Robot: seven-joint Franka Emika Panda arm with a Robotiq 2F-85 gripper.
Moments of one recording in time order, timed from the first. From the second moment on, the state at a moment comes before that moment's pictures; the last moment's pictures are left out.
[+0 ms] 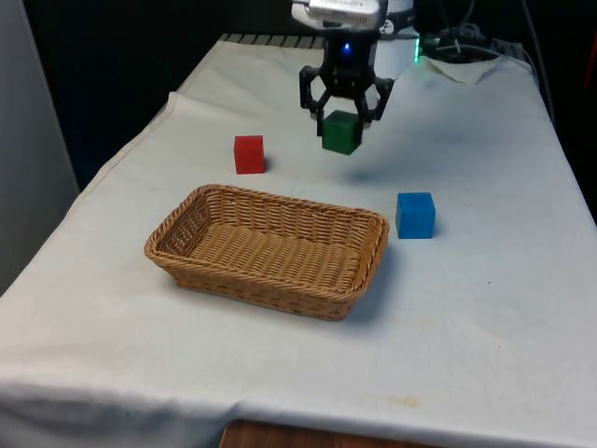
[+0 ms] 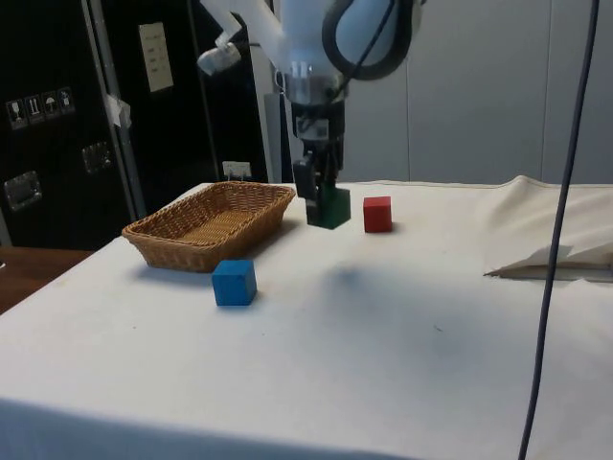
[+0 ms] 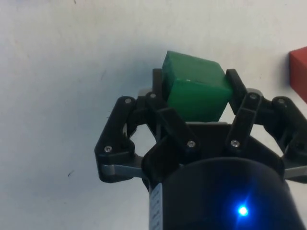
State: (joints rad) arm 0.33 0.13 -0.41 -2.49 -0.11 2.71 0.09
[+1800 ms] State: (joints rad) arm 0.31 0.39 -0.42 -1.92 0.16 2.42 -0.20
